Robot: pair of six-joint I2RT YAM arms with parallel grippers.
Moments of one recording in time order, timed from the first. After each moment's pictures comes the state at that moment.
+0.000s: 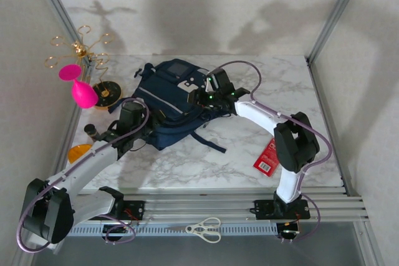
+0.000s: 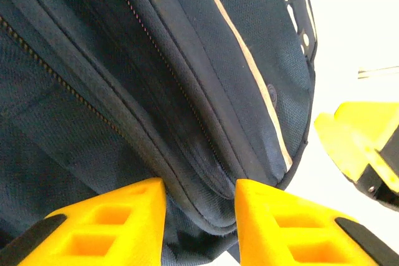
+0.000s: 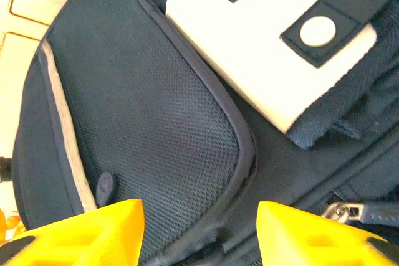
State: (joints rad) left arm -0.37 1.11 0.66 -0.17 0.08 -0.99; right arm 0.63 1.84 1.40 -0.30 -0.31 0.69
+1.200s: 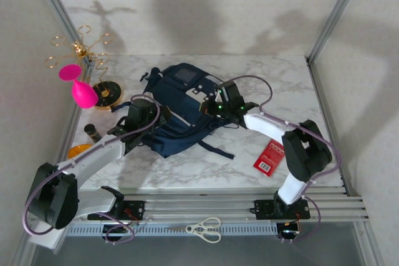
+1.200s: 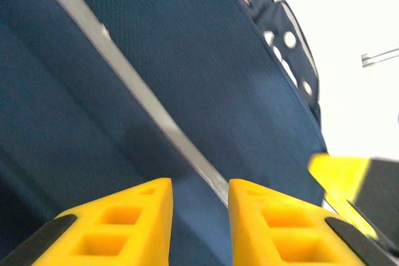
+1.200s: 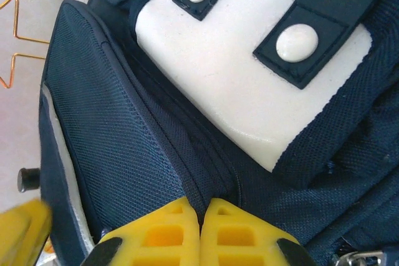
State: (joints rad) left arm -0.41 1.25 0.69 -0.01 0.03 -0.84; right arm 0.61 1.67 1.06 -0.08 -0.33 0.87
